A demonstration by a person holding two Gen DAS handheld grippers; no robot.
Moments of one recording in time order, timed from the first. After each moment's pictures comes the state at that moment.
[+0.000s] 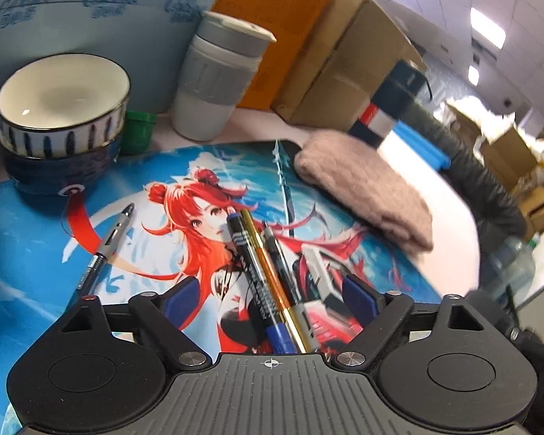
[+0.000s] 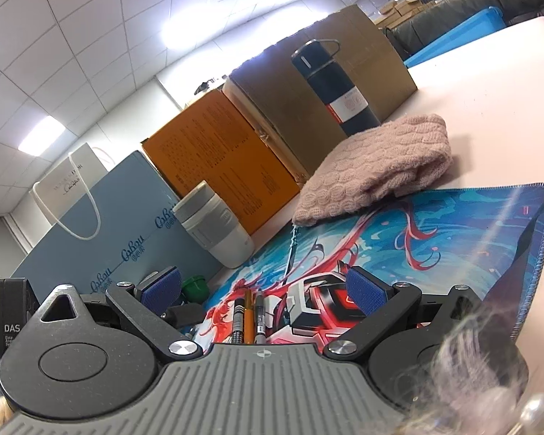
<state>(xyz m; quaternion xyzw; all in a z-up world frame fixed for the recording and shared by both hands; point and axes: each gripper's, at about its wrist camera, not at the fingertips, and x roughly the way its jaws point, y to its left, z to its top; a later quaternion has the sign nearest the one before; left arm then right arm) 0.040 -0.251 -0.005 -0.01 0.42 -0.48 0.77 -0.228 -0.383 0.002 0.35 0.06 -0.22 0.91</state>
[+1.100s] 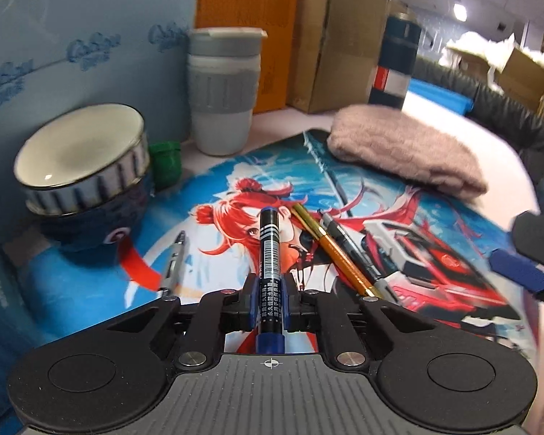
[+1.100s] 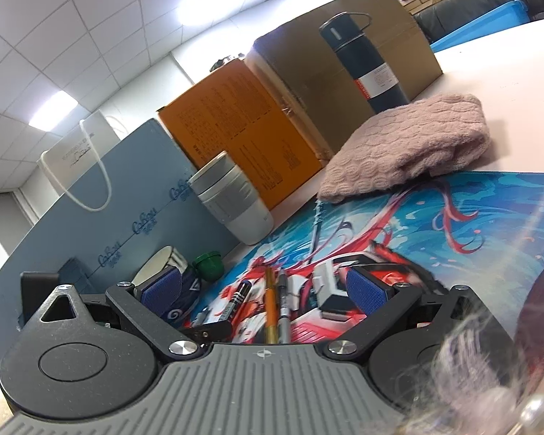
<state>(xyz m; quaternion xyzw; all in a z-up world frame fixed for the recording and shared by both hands) 0.040 -0.241 -0.012 0.11 0.34 -0.47 0.81 -0.197 -0.369 0.002 0.34 0.09 -0.19 0.92</state>
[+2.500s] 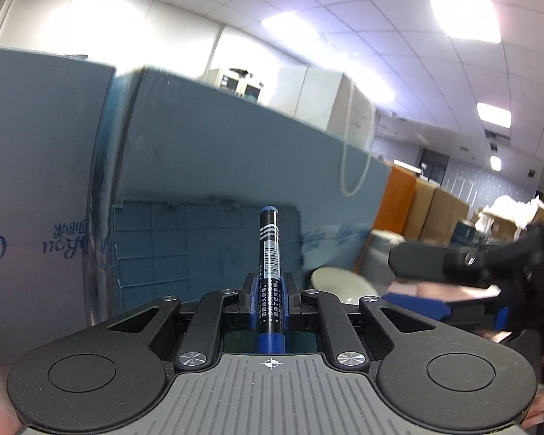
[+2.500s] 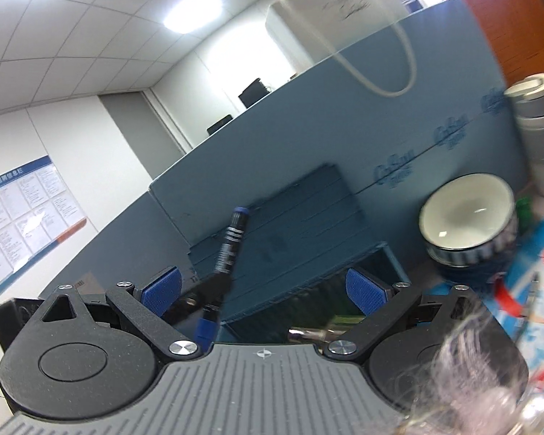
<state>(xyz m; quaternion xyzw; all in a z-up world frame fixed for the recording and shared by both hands) 0.129 0.037 0.072 -0.06 0.18 -0.40 0.89 0.017 -0.177 0.086 0.30 0.17 0.09 0.94</state>
